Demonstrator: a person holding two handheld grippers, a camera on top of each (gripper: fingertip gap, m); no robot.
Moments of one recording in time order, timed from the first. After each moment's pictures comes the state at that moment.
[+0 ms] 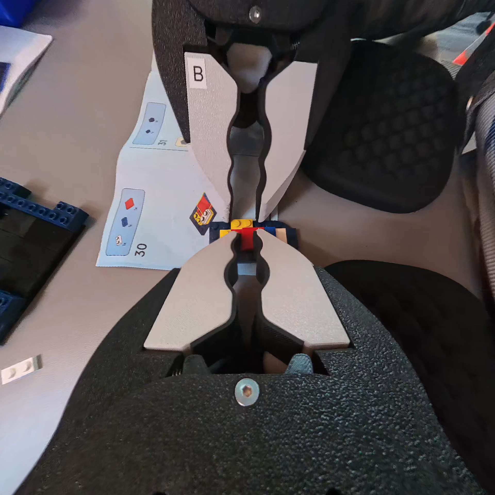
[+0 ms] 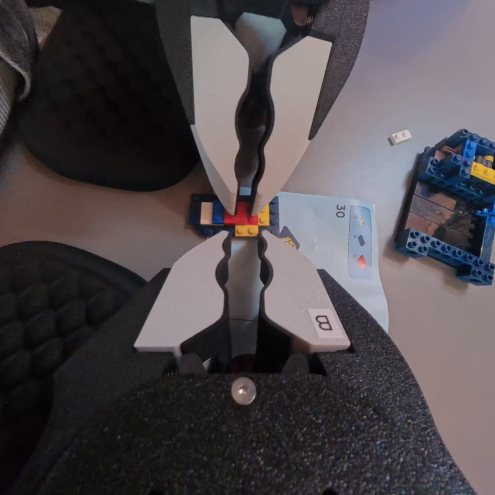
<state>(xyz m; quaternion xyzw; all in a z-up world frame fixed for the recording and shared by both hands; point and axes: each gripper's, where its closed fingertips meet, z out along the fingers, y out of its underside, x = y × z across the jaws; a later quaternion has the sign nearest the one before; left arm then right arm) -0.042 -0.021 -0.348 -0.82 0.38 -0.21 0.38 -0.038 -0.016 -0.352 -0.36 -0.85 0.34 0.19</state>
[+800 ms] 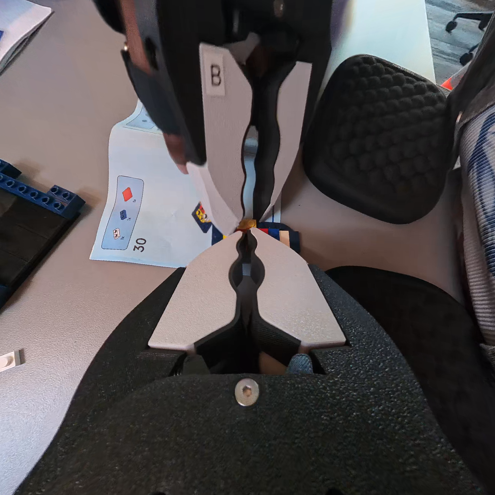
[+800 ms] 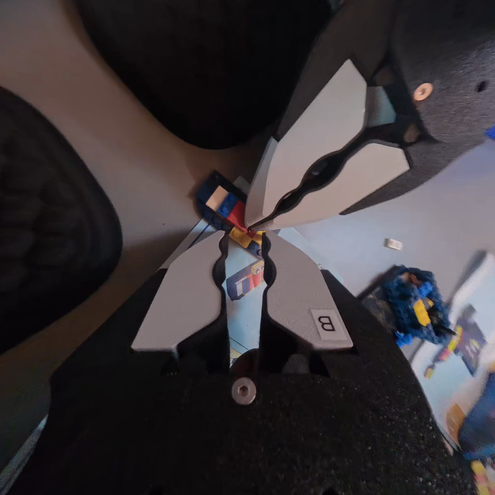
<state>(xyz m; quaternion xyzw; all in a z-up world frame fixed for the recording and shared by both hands) -0.044 -0.019 -0.349 -0.83 0.34 -0.23 0.37 -0.040 -0.021 -0.348 -0.06 -0.95 0.25 0.19</state>
